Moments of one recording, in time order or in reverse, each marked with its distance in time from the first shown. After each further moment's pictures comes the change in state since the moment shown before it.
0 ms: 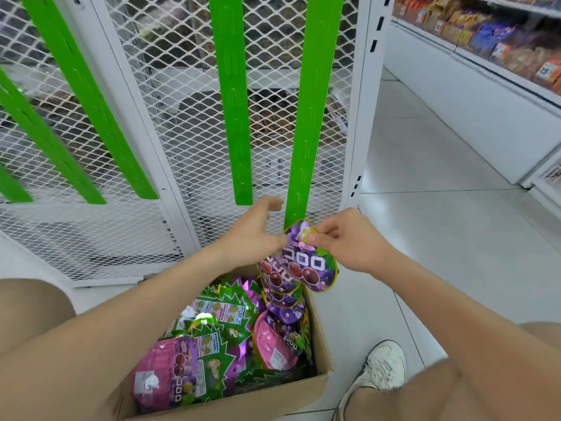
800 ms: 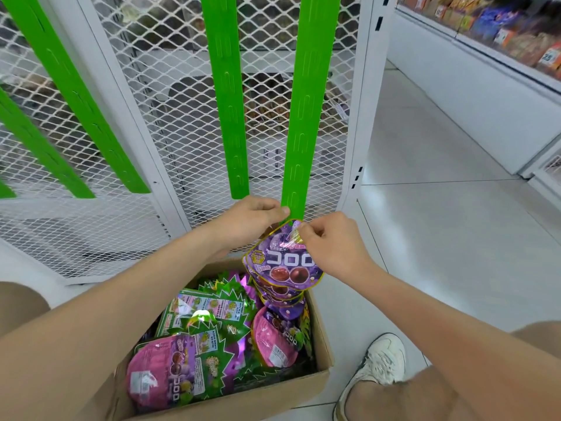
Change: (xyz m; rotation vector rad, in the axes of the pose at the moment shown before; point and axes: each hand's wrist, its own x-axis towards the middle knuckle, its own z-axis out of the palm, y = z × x) left_hand 0.015 0.000 -0.009 -0.214 -0.136 -0.074; right_hand 0.004 -0.004 0.044 -0.047 0.274 0.006
